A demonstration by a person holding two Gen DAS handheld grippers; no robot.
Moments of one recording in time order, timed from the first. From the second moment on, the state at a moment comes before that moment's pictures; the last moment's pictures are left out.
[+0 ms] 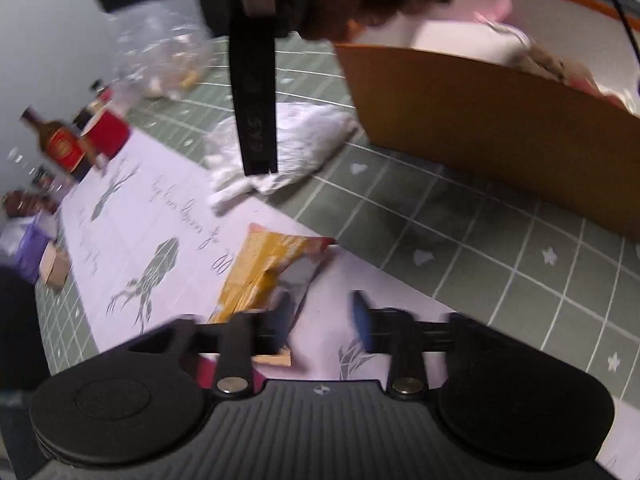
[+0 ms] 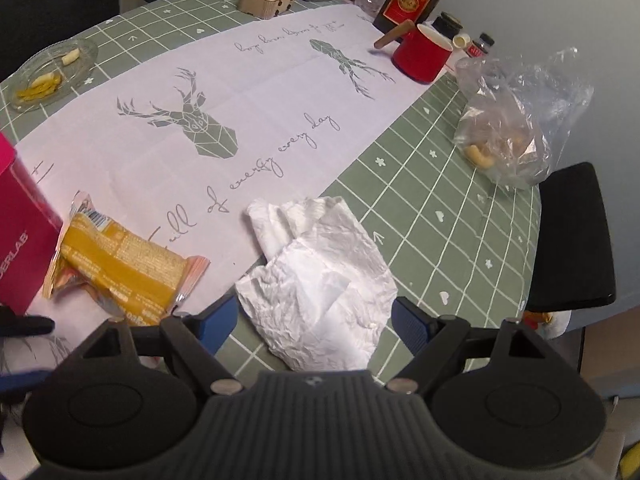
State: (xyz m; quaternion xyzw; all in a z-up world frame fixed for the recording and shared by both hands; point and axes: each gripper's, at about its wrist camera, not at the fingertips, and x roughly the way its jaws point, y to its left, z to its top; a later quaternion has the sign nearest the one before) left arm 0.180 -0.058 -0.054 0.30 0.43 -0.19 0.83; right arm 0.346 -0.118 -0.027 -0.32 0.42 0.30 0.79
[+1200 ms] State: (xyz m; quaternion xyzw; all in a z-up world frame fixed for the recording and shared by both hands) left arm 0.245 -0.053 -0.050 0.51 0.39 -0.25 0.73; right arm 0.167 -0.180 -0.054 -0.26 0.50 0.41 0.72
